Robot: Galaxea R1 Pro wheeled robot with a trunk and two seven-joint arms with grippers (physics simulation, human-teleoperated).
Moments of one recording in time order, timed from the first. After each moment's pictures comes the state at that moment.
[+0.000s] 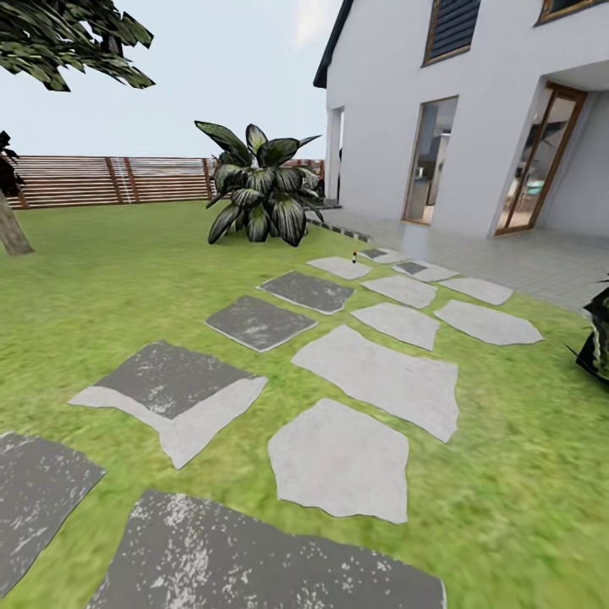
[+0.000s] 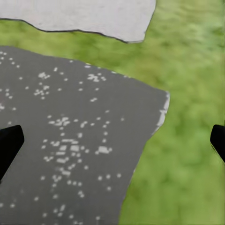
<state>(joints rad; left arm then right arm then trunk) -0.20 0.08 0.08 -0.26 0.06 -0.34 -0.01 -0.03 -0.06 0.00 -0.54 0.01 -0.35 0.00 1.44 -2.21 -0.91</state>
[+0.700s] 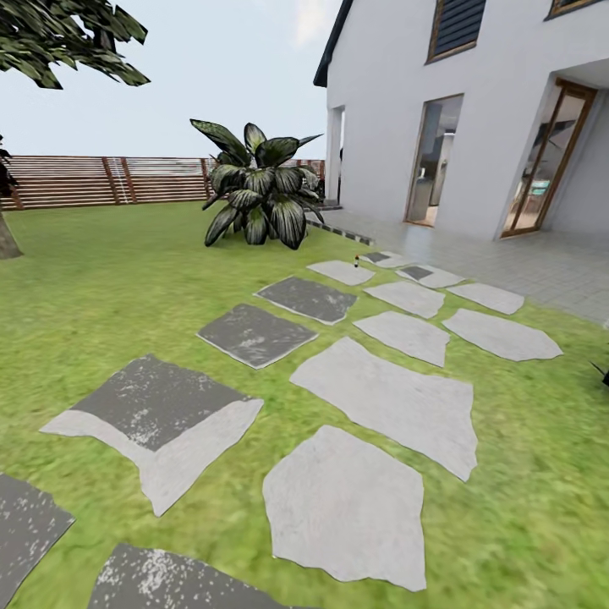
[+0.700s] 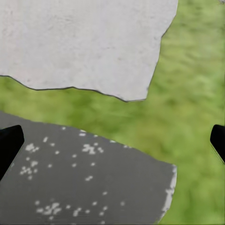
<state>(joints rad) -0.19 0.08 0.07 -0.26 0.06 -0.35 -0.01 -0.03 -0.06 0.00 -0.54 0.01 -0.35 0.00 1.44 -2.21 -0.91</state>
